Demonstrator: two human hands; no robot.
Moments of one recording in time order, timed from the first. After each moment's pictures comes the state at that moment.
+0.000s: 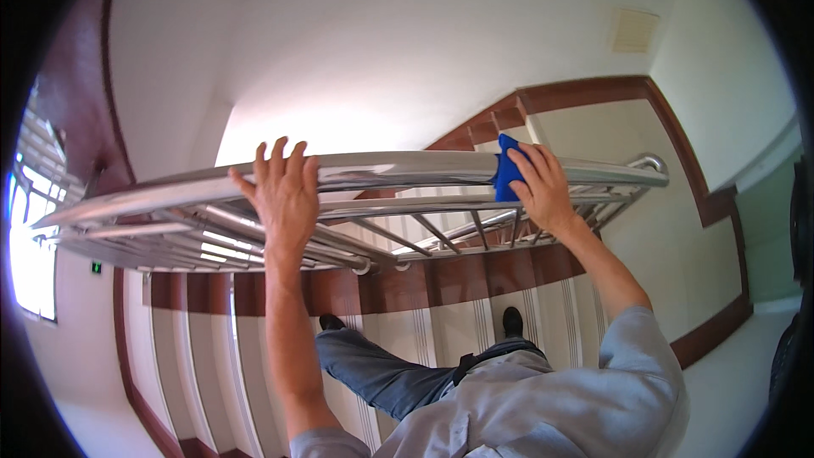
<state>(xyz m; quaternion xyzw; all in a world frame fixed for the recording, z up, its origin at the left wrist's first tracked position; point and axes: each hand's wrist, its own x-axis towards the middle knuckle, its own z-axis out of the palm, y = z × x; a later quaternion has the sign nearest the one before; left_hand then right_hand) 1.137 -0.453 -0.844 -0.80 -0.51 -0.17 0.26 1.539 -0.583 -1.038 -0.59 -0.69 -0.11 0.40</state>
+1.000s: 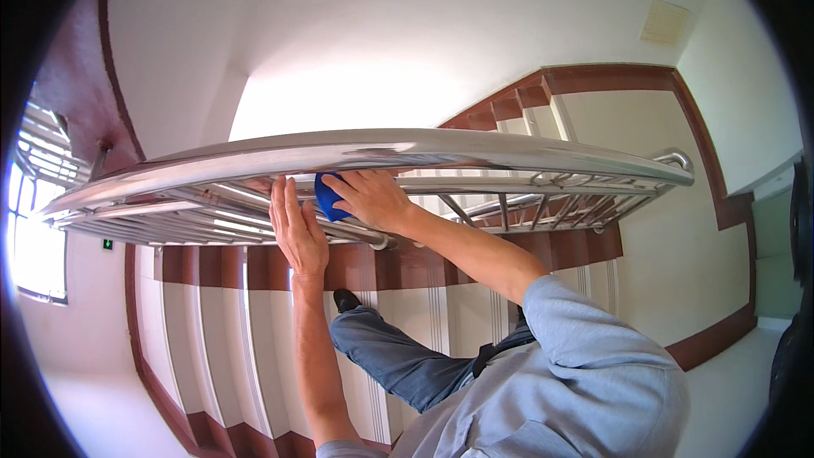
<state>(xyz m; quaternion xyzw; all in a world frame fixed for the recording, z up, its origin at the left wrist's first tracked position) 1.041 -0.483 -0.931 -0.79 -0.48 -0.33 0.16 1.218 -0.443 -1.019 -0.40 -0.77 0.00 0.50</state>
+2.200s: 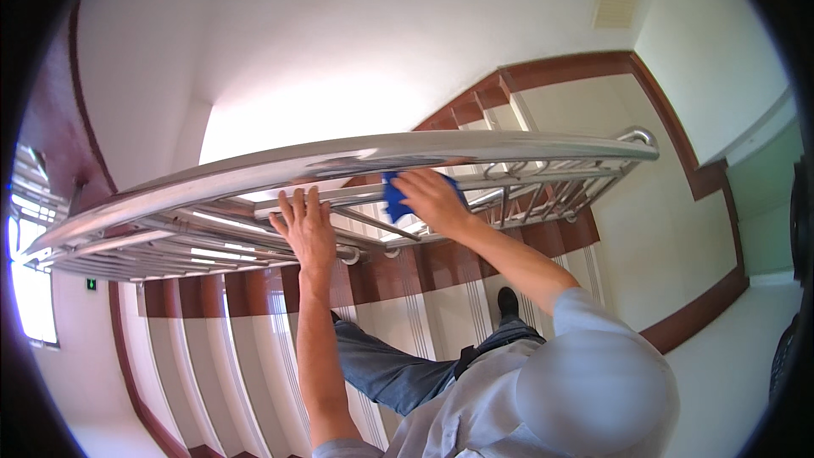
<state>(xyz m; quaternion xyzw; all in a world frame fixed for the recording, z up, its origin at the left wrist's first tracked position) 1.103 -0.472 -0.993 -0.79 -0.56 -0.16 0.18 1.373 -0.515 -1.105 -0.47 -0.73 -0.03 0.50</state>
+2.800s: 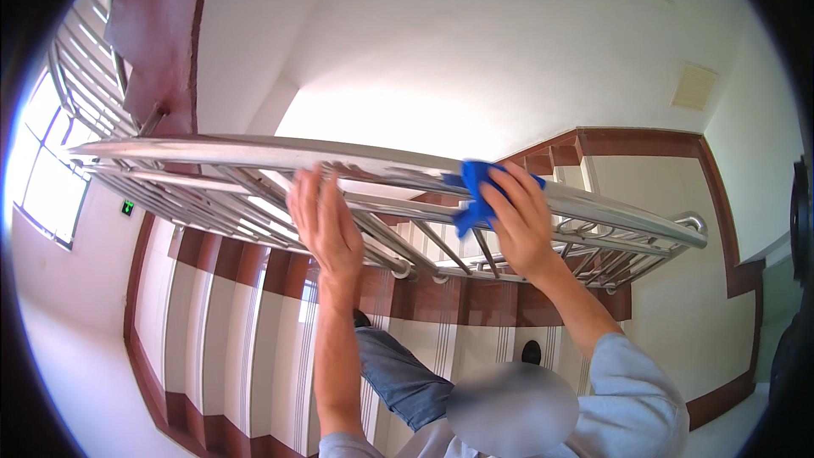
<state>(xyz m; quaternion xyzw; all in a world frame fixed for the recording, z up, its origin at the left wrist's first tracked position) 1.077 -0.498 -0.864 -0.74 -0.39 -0.47 0.29 1.385 -0.551 -0.934 -0.40 -0.70 -0.14 0.57</state>
